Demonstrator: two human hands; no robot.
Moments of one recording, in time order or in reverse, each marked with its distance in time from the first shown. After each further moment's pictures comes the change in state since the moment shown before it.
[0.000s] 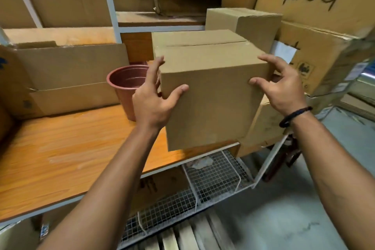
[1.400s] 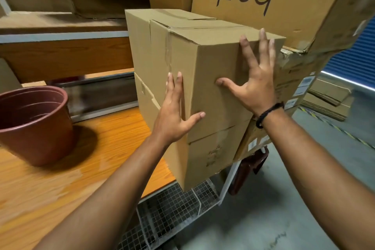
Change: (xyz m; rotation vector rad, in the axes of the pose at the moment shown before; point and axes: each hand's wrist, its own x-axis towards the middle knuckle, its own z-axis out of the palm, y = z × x) left_hand 0.049 -0.008 0.370 -0.052 -0.468 0.026; right_hand 0.155 0.216 -0.113 -0.516 0.138 -0.189
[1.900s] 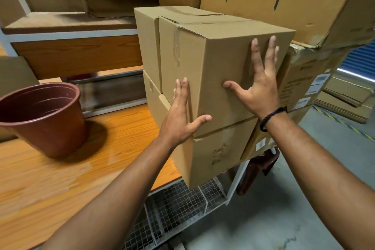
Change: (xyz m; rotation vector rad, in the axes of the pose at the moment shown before) left_hand -0.011 -0.005 0.014 0.030 -0.060 -0.089; right_hand -0.016 0.020 0.019 0.103 -0.077 0.072
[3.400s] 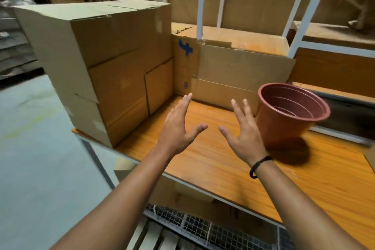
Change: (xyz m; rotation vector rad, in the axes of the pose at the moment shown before) left_hand -0.390 -0.157 -0.522 0.490 0.538 -0.518; right_hand -0.194 -0.576 0.320 0.578 -0.611 -0.367
